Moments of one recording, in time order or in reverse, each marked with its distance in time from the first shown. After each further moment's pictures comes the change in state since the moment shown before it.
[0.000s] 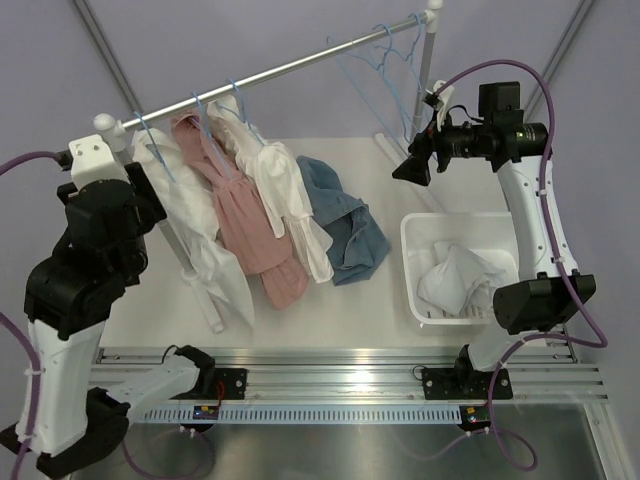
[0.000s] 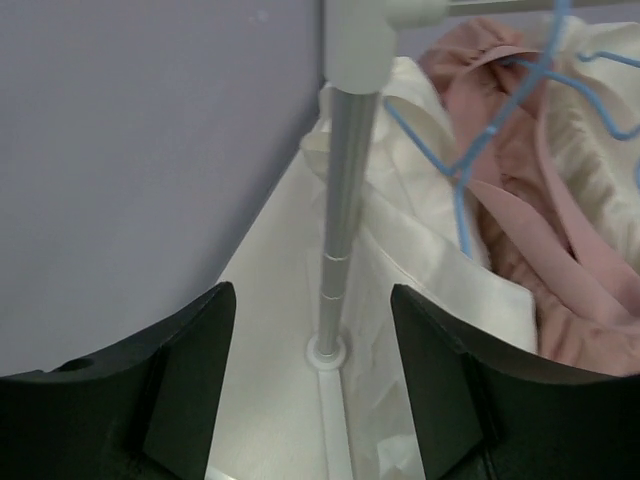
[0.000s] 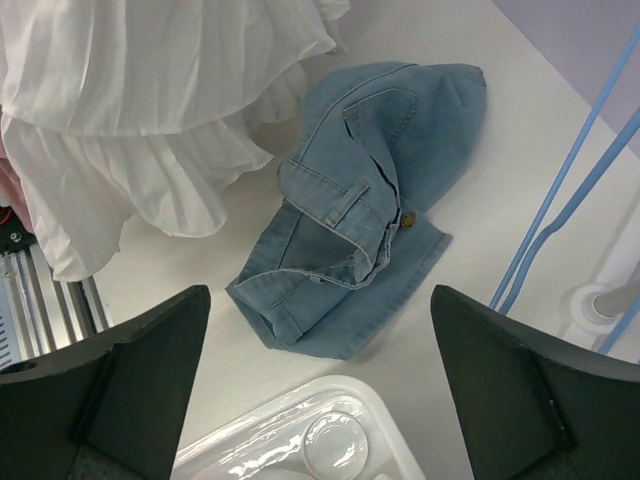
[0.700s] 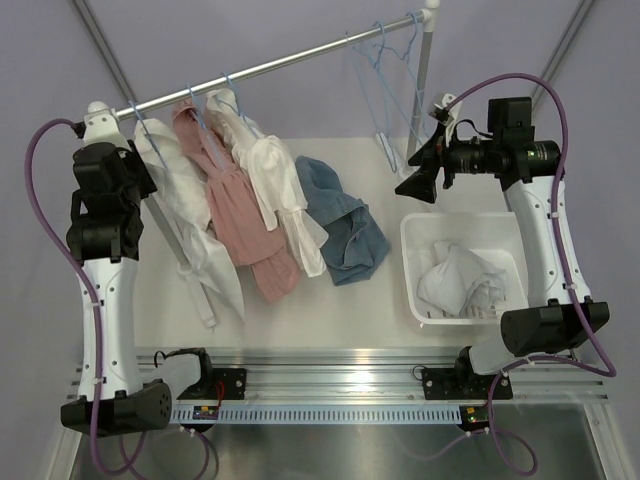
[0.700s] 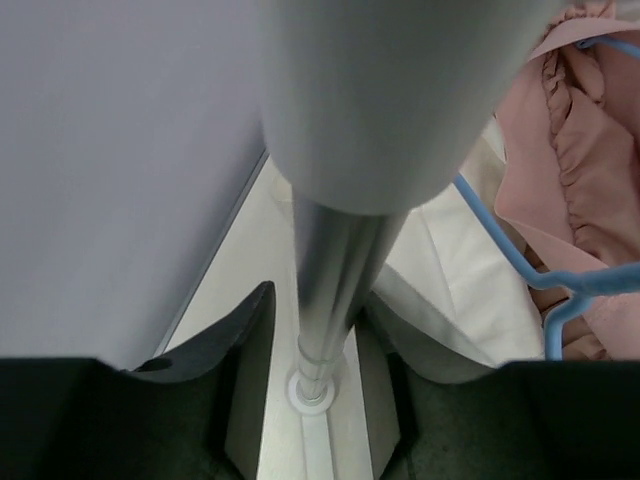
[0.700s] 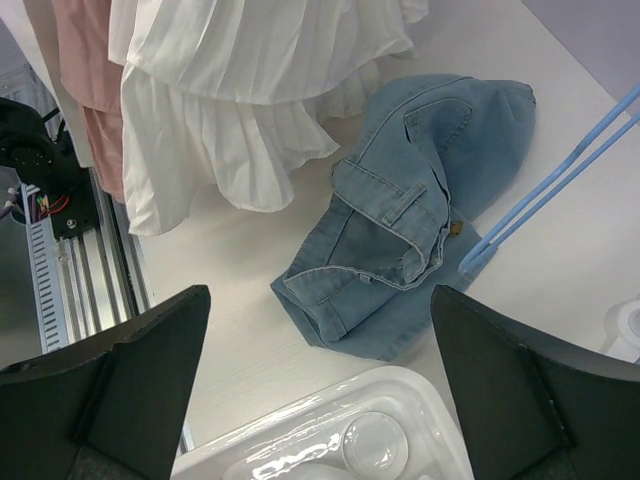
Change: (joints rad) left arm 0.666 0.138 -0.255 0.424 0.671 0.176; right arm -0.012 -0.150 -0.146 -0.008 -0.104 -0.017
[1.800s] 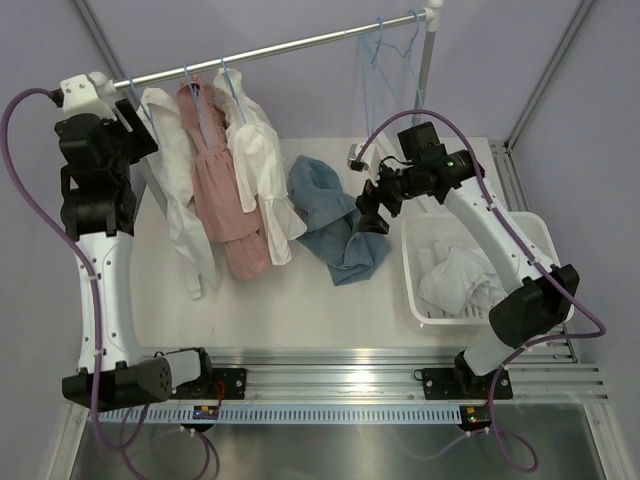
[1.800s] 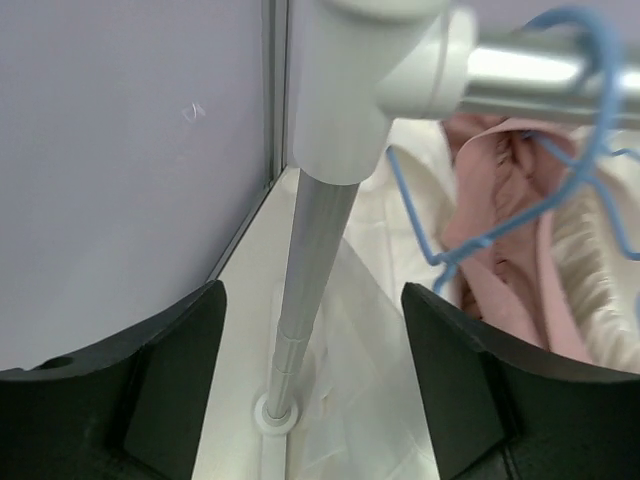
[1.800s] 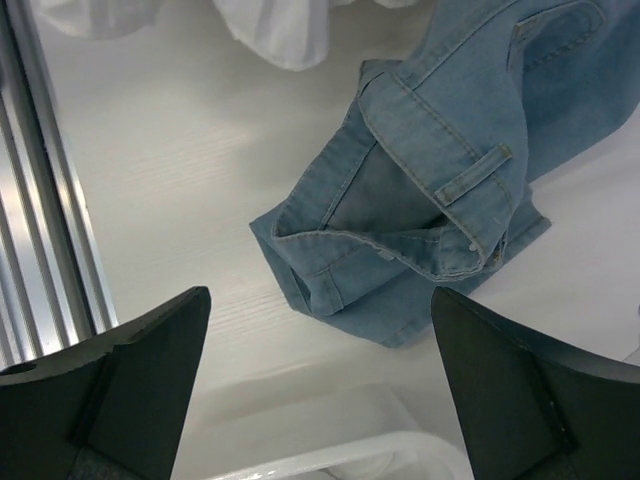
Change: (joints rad) left arm 0.050 0.157 0.135 0.187 0.051 -0.047; right arm 0.346 0.090 -0.149 0.025 0.365 -0.151
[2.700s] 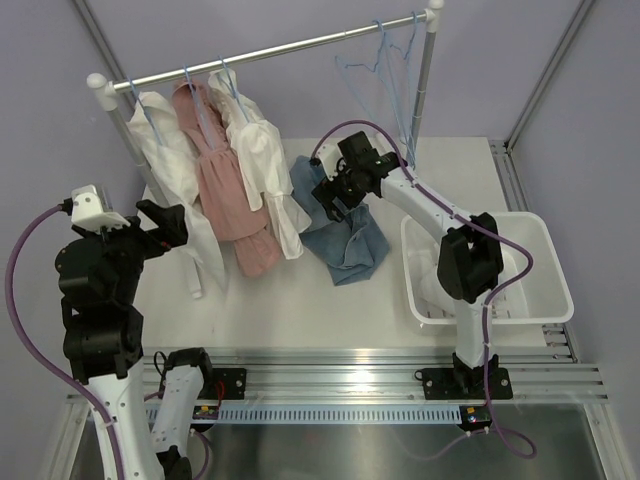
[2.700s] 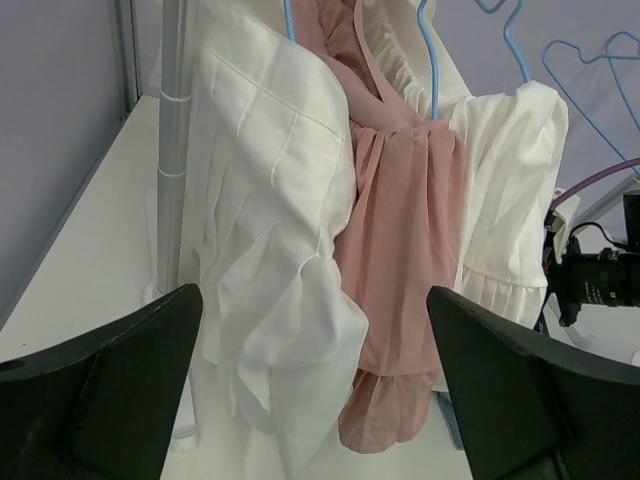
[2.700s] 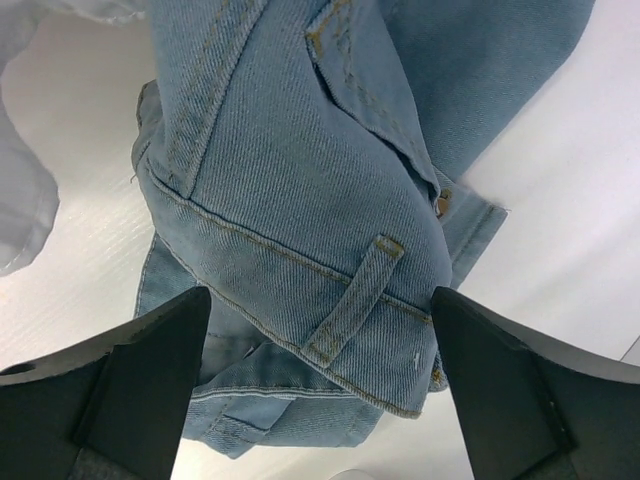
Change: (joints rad) left arm 0.002 -0.643 -0.401 -0.171 0.320 -0.158; right arm 0.137 0.435 0.164 0.264 0.467 0.323
